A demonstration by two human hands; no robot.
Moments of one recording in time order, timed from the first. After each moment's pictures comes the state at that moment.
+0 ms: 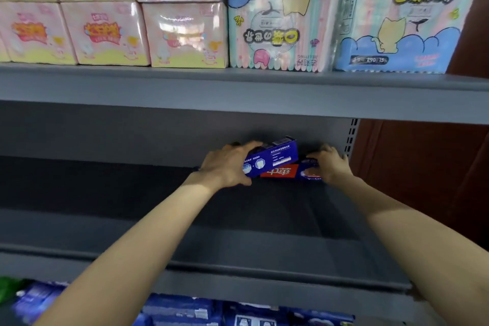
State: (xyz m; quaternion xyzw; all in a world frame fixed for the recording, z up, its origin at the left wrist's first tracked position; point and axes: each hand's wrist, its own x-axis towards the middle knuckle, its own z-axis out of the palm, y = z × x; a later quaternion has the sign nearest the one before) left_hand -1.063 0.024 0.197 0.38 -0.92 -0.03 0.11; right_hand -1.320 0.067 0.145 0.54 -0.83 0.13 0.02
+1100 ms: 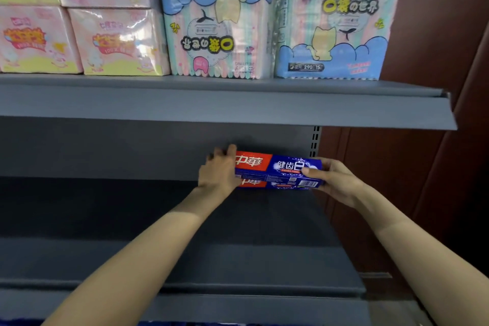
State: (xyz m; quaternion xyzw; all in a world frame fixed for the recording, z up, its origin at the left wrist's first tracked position) left_hand -1.143 0.020 0.160 0.45 -0.87 0.00 0.21; right_hand -1.371 0.142 0.147 0.41 -0.57 0.59 -0.40
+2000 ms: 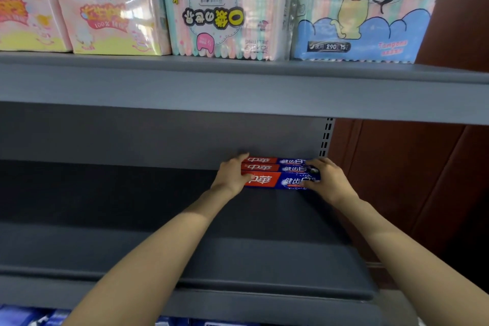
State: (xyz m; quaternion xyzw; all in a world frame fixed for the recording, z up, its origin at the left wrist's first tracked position) left_hand -1.157 0.005 0.125 0.43 -0.83 -0.28 0.22; right_hand -1.361 0.114 0.110 0.56 -0.78 0.29 0.00
